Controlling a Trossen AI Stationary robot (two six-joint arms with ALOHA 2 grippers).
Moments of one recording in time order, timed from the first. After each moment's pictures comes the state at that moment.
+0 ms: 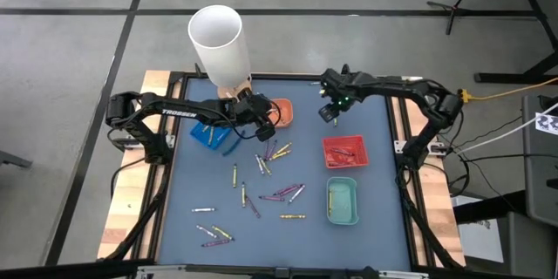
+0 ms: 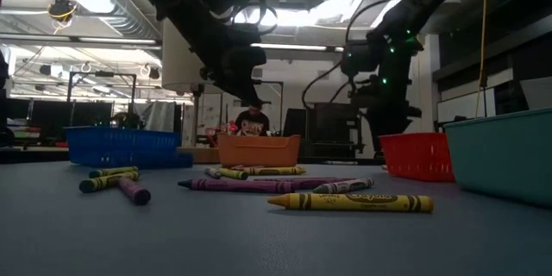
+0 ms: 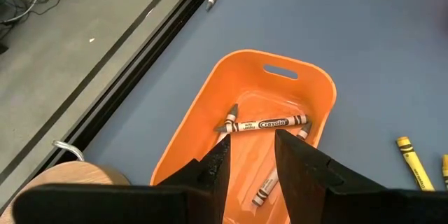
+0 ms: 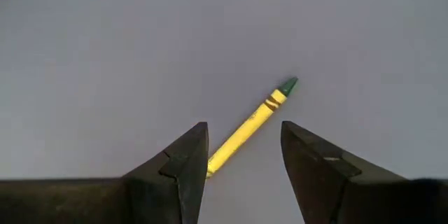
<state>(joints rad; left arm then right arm) 0.23 1.58 0.97 -0.14 -0.41 -0.10 -0.60 1.69 1.06 -0.73 0.03 0.26</state>
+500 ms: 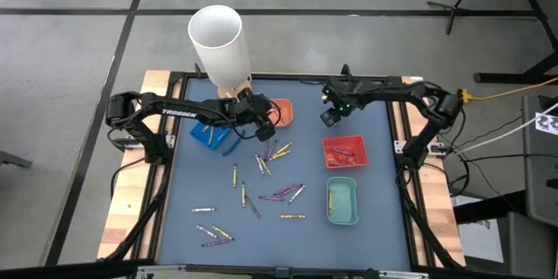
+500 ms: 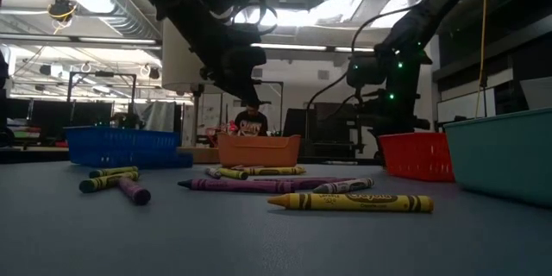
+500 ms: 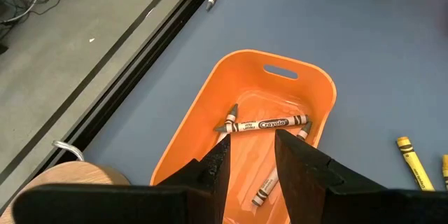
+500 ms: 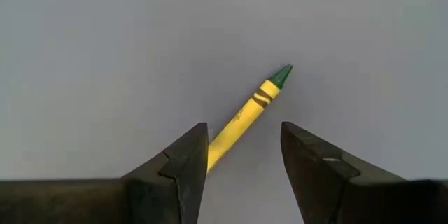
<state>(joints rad) 0.23 1.58 0.97 -0.14 -0.41 -0.10 -0.60 1.69 0.93 -0.59 0.09 0.29</state>
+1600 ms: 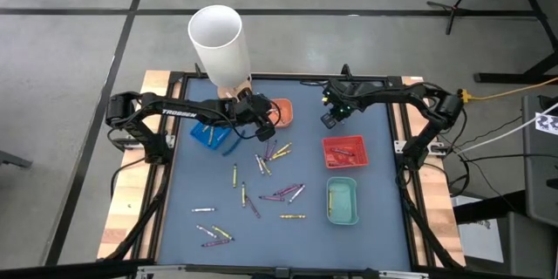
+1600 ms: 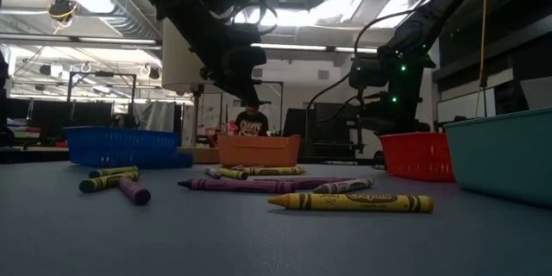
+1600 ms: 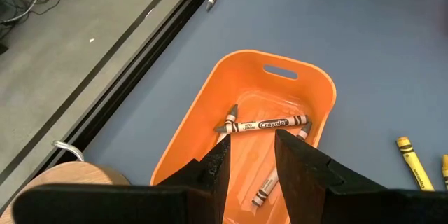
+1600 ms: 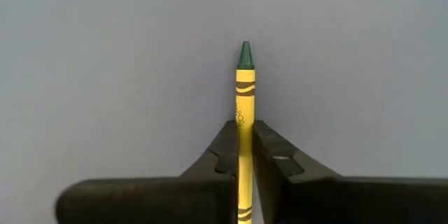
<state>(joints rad) 0.23 1.58 0.97 -0.14 -0.41 -0.10 -0.59 1.69 0.89 -0.53 0.09 0.25</state>
